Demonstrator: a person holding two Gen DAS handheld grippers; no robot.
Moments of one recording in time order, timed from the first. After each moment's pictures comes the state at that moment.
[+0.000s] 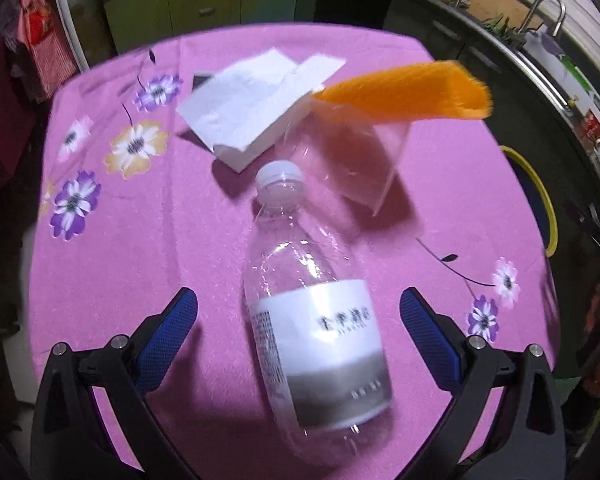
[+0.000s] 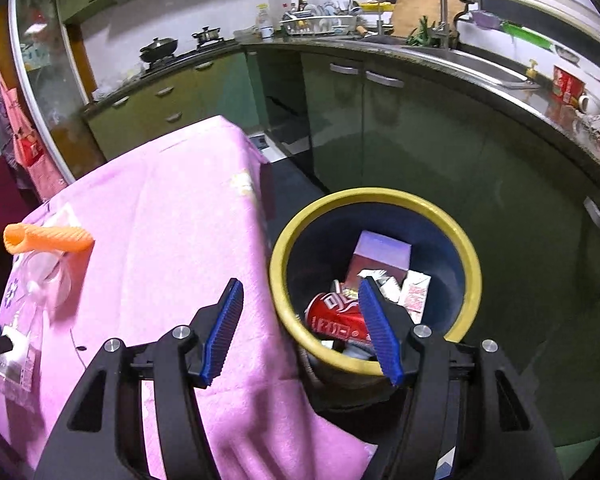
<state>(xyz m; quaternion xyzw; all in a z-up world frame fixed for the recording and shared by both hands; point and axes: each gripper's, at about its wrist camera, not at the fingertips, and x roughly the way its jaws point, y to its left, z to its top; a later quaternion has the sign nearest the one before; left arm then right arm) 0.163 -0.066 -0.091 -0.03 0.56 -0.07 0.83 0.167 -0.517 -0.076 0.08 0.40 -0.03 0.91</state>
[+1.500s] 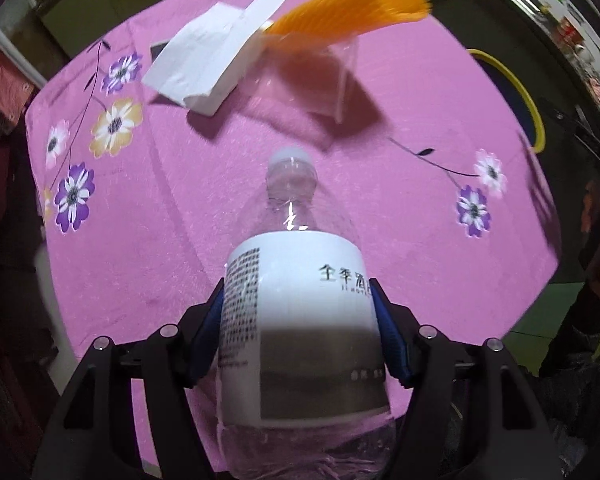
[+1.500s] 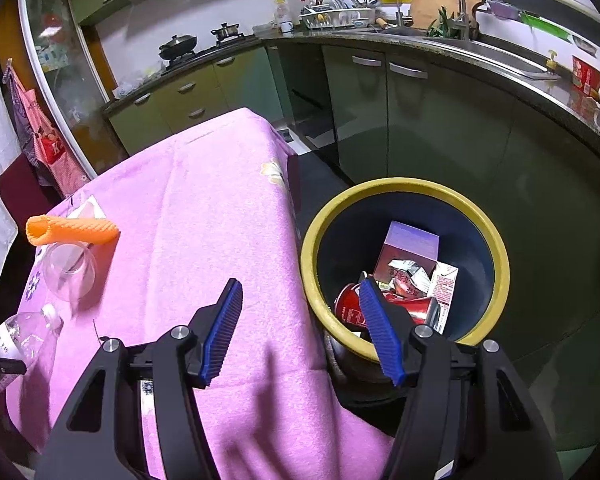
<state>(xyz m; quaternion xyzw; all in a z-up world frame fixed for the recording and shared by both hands) 0.144 -0.099 -0.061 0.09 0.63 -0.14 0.76 0.162 -0.504 -0.081 0.10 0.40 0.01 0.91</state>
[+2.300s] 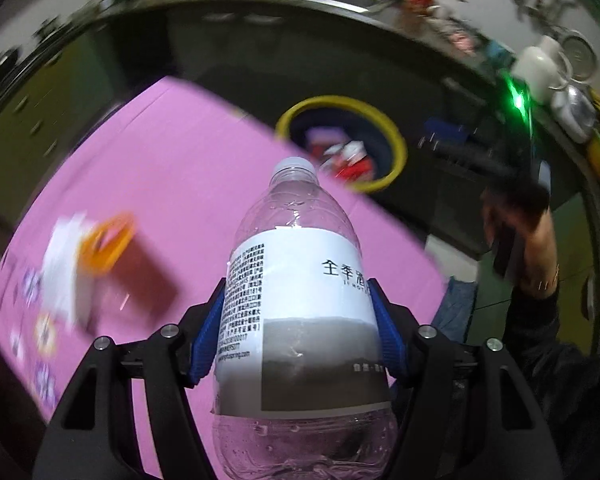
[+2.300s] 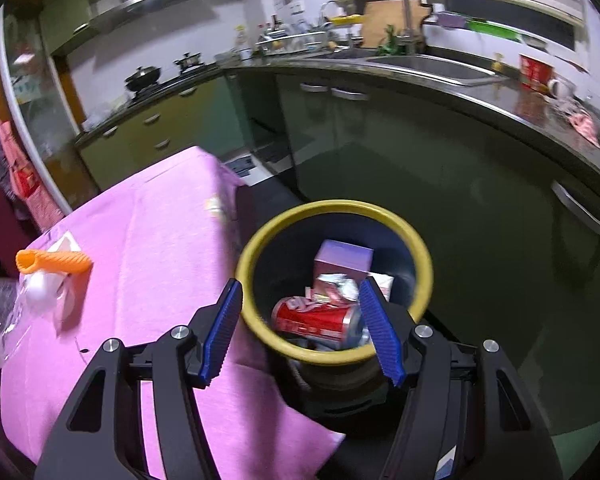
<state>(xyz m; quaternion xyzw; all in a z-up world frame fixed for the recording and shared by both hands) 0.144 -0.259 0.017 0.17 0.50 -0.35 0.77 0.120 -0.566 -0.054 0.12 0.37 -0.06 0.92</state>
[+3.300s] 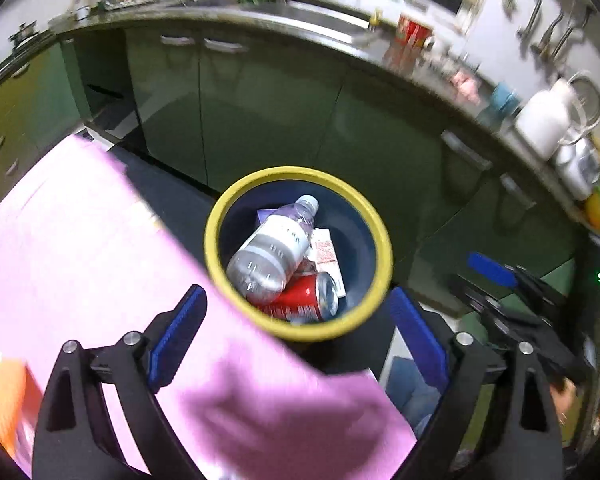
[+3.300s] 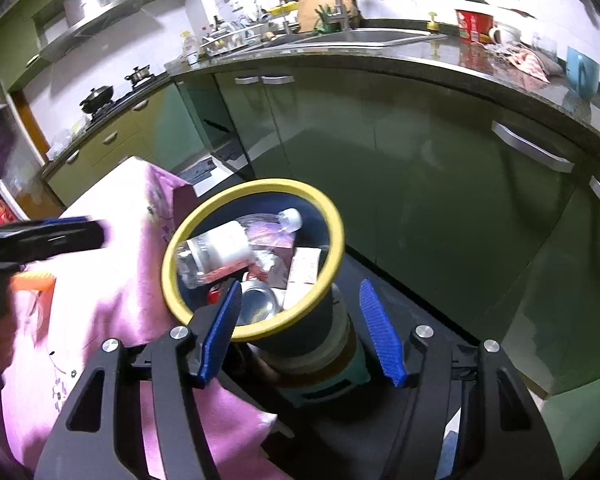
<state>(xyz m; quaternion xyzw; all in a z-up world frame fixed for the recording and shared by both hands) 0.215 -0.381 -0.027 0.09 0.47 -0.38 0.79 0.084 -0.641 -0.078 0.17 0.38 -0.12 0.90</state>
